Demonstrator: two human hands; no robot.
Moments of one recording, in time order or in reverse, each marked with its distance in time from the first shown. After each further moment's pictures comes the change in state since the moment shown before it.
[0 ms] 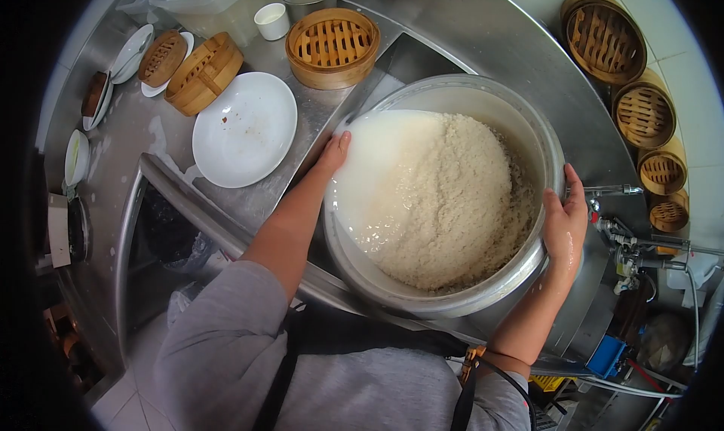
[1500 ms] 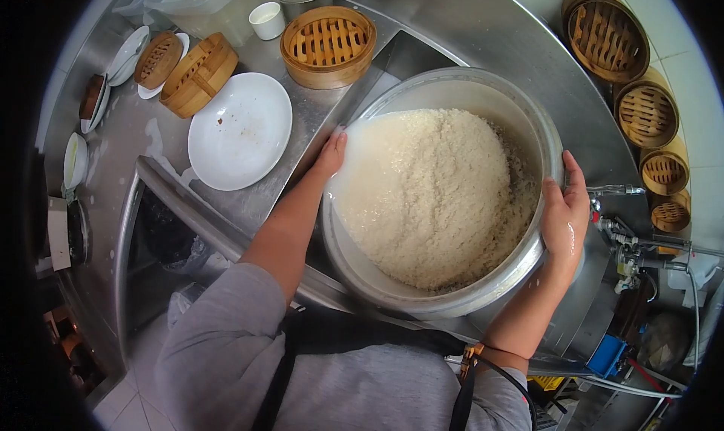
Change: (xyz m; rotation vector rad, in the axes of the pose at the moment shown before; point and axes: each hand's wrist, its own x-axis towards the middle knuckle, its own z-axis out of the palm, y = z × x) left_hand -0.010 0.000 0.004 -0.124 0.030 0.041; right_hand 0.008 -0.014 0.005 0.072 -0.035 -0.029
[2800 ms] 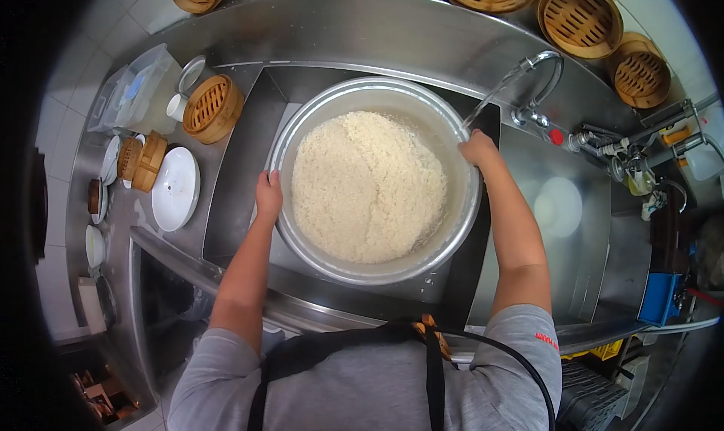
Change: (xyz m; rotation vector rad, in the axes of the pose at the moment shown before) left_hand -0.083 0.140 0.055 0.339 0.274 -0.031; right_hand 0.100 0.268 -0.086 -0.647 -0.294 0.363
